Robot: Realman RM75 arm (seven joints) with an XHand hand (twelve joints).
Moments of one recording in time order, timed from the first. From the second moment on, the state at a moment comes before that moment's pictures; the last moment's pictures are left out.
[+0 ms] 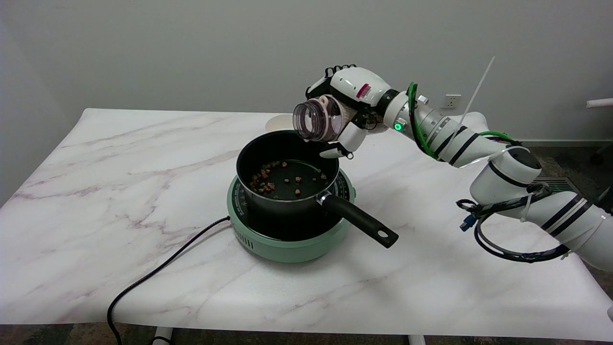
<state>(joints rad) 0.37 -0.79 -1.94 1.54 -0.44 0.22 1.48</state>
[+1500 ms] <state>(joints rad) 0.46 -0.73 -1.99 1.61 -0.88 0.23 1.56</state>
